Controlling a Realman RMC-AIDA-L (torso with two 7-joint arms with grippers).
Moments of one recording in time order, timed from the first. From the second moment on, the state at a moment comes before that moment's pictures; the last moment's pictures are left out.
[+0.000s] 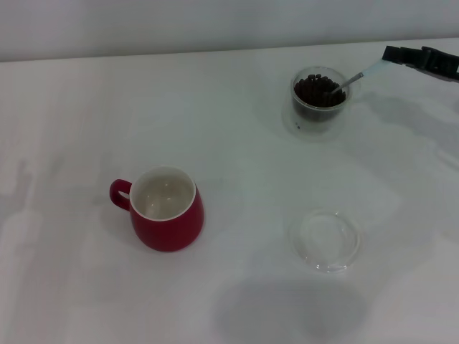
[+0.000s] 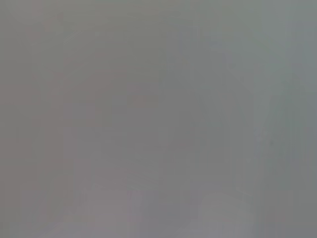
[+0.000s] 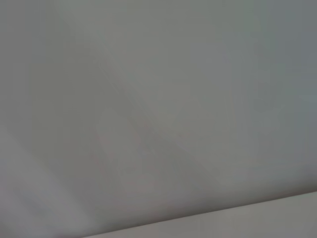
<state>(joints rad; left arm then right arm) -0.28 -2.08 2.67 0.16 -1.22 1.45 -0.29 0.69 1.87 -2.82 0.36 0.54 -1.32 1.71</state>
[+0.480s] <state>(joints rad) -0.29 -2.08 2.67 0.16 -1.22 1.45 -0.29 0.69 1.87 -2.82 0.36 0.53 -1.31 1.78</state>
